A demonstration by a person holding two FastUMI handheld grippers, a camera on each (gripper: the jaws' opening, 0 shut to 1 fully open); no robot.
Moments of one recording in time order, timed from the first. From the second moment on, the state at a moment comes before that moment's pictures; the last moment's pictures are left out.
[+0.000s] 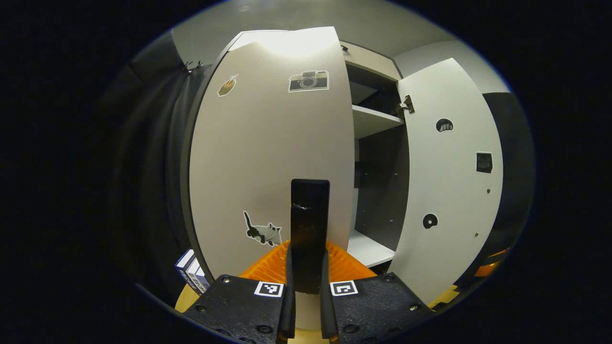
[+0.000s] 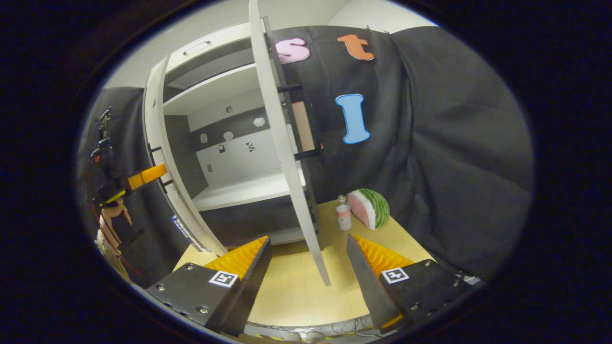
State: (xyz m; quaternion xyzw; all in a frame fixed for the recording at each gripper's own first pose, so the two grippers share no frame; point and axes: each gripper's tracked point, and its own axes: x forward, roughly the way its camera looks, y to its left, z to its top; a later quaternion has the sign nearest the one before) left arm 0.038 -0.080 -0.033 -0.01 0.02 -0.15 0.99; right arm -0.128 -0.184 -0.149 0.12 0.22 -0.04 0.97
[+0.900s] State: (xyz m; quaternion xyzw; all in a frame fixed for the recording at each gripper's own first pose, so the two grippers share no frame) left arm -0.011 -0.027 -0.029 -0.01 -0.01 -0.17 0.98; right arm -0.070 -0.080 -0.161 0.10 0.23 0.09 0.96
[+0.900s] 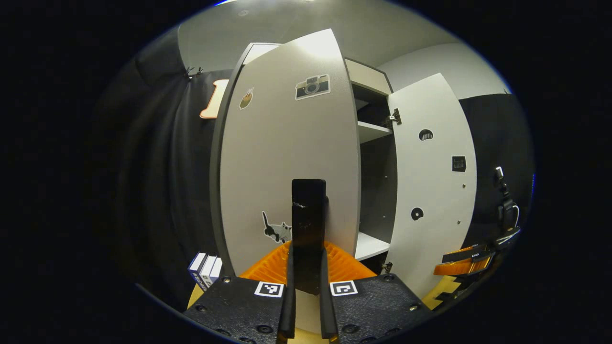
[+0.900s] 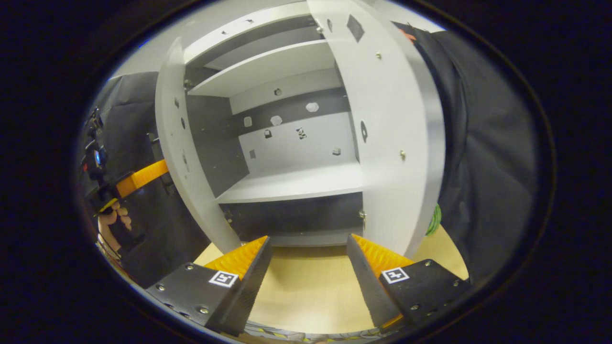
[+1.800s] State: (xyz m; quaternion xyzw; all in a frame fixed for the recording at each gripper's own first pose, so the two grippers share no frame) left arm -0.038 0.076 -0.029 0.04 -0.01 -0.03 1.00; right arm -0.054 -0.029 -0.167 0.09 0.24 0.15 0.95
